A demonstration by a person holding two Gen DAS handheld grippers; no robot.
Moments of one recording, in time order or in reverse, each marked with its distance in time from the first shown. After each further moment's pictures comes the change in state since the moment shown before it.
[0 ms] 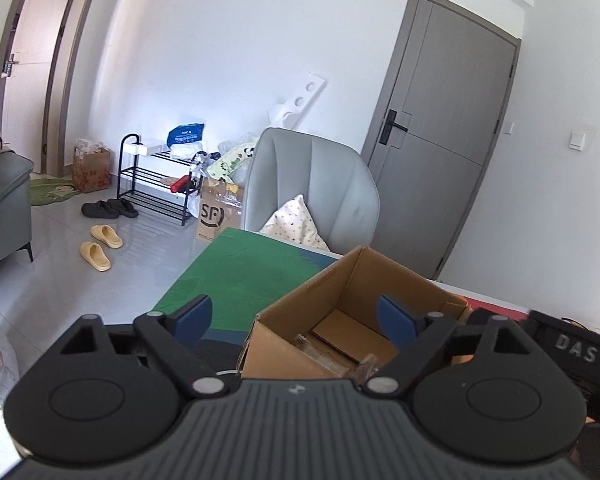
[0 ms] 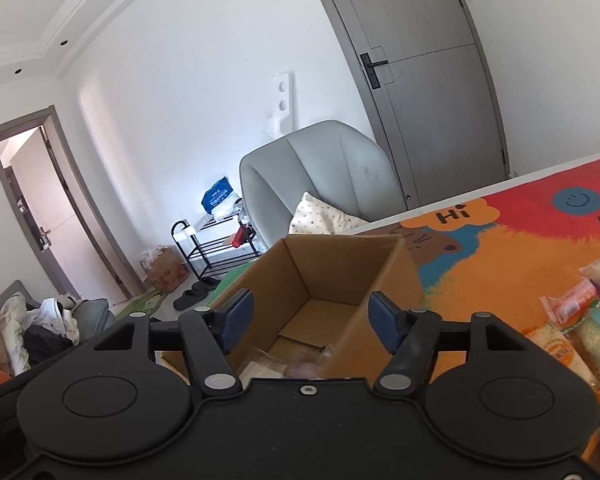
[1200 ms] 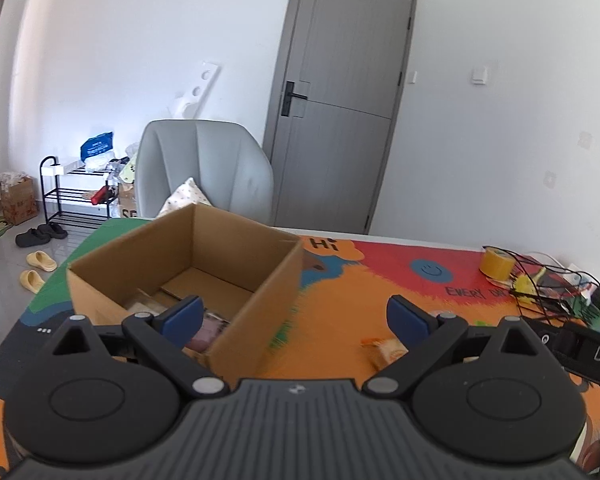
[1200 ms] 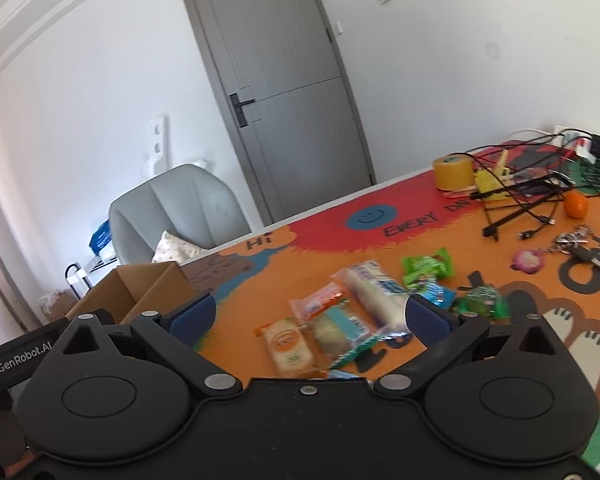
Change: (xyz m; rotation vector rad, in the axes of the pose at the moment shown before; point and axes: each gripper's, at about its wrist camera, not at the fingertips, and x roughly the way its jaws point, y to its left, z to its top) left arm -0.035 -0.126 -0.056 0.213 0.061 -0.208; right arm -0.120 -0.124 -0.016 0.093 -0.111 -0.350
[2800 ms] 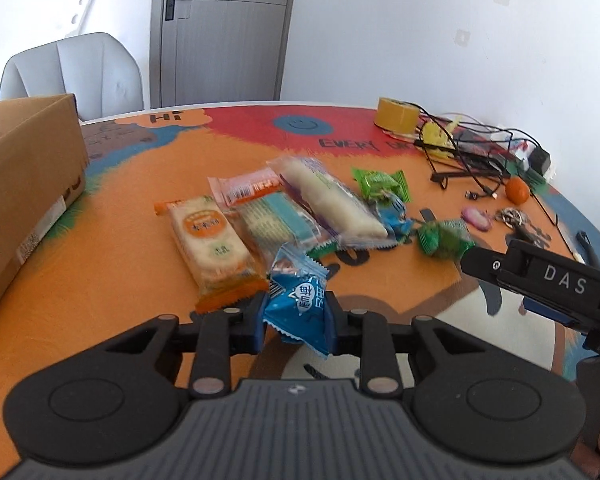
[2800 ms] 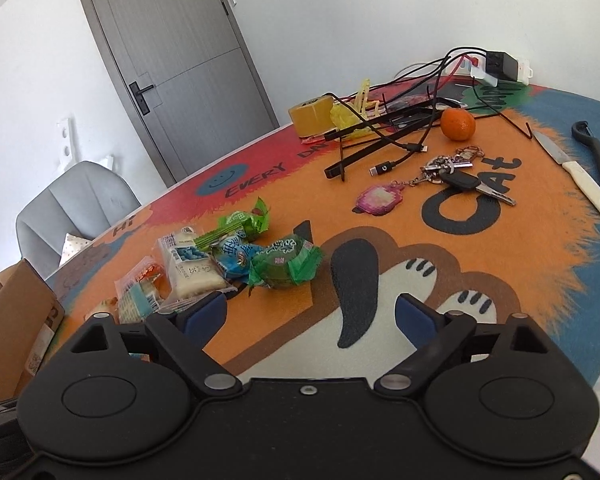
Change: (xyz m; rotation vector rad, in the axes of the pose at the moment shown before) left arm 0.080 -0.125 -0.083 0.161 0.305 -0.215; right arm 0.034 -0.130 -0.028 0.139 0.081 -0.186
